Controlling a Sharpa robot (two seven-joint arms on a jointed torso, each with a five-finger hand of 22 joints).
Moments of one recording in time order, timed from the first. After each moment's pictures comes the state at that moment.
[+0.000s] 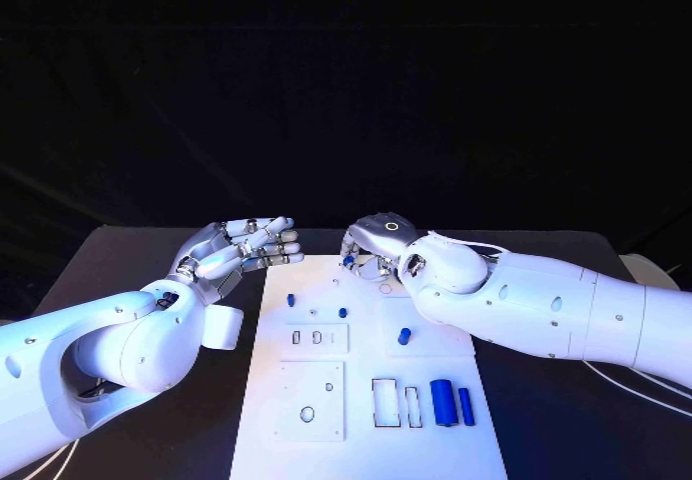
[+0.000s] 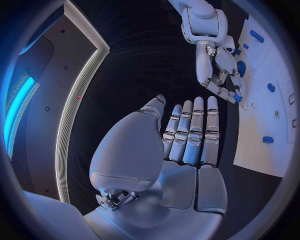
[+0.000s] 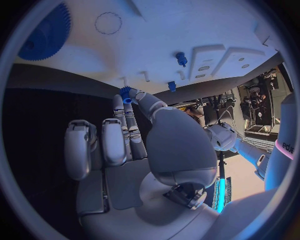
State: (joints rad) left arm 1.23 -1.03 0.00 1.84 0.05 -0.40 0.43; left_hand 1.42 -0.05 0.15 0.21 0.18 0.97 0.21 0.12 0.07 1.09 0.16 0.10 0.07 1.07 0.12 0.14 0.10 0.17 0.90 0.25 0.29 0.09; right arm 1.33 -0.55 -0.12 1.35 -1.76 -0.41 -0.20; right_hand 1.26 -0.07 0.42 -0.14 0.31 1.17 0.12 0.12 0.13 1.22 0.06 0.10 0.15 1.46 -0.01 1.32 1.18 0.06 1.43 0.09 1.44 1.31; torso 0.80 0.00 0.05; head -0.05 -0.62
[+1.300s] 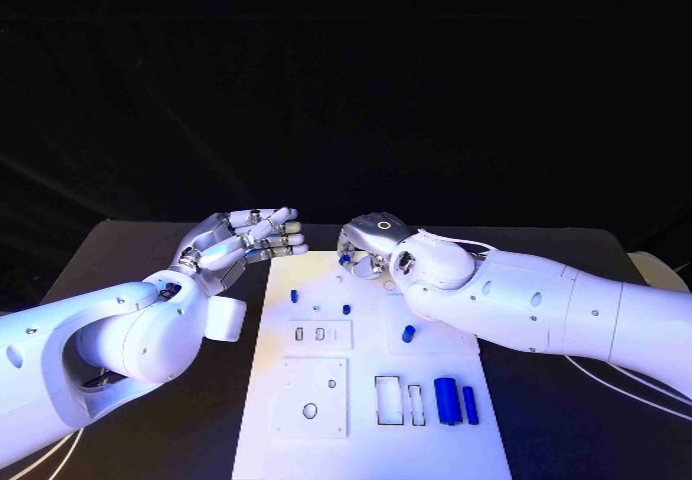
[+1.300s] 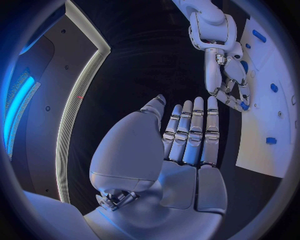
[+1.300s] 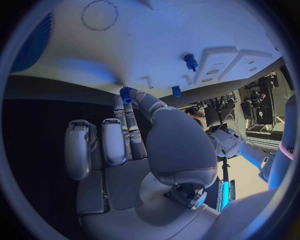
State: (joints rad) left arm 1.25 -1.03 0.00 1.85 0.06 -0.40 0.43; left_hand 1.42 -0.05 0.15 0.21 0.18 0.97 0.21 0.12 0.07 1.09 0.16 0.09 0.07 1.07 0.12 0.14 0.10 0.17 0.90 0.25 0.29 0.08; right arm 1.32 -0.48 -0.12 1.27 -1.75 -0.39 -0.19; right_hand 1.26 -0.07 0.43 -0.13 0.30 1.17 0.12 0.11 0.13 1.22 0.06 0.10 0.15 1.46 -0.01 1.32 1.17 0.06 1.43 0.09 1.44 1.31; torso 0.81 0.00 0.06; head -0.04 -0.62
